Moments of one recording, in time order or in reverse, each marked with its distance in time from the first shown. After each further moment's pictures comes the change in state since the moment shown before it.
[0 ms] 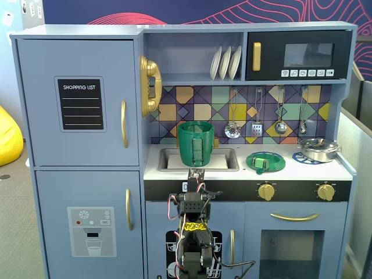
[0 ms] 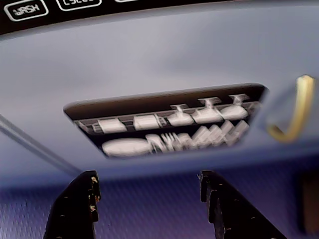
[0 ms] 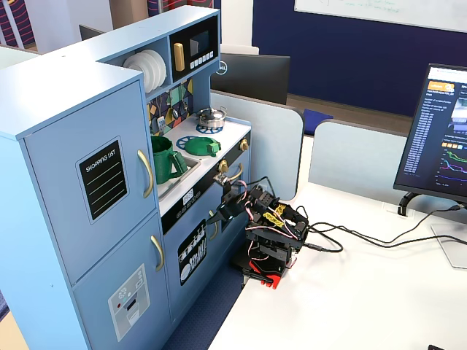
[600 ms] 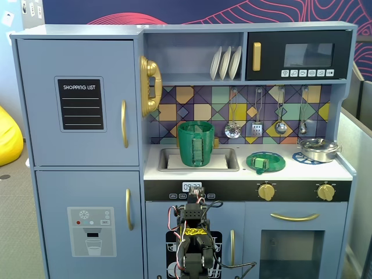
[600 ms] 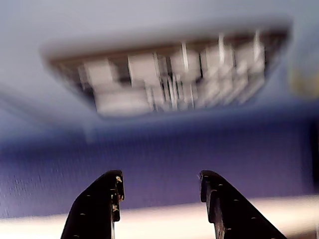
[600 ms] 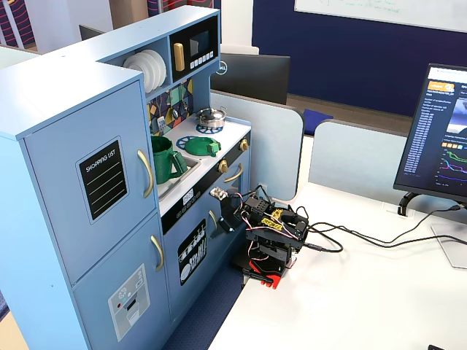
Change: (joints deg) arm -1.1 1.2 11.2 5.3 2.0
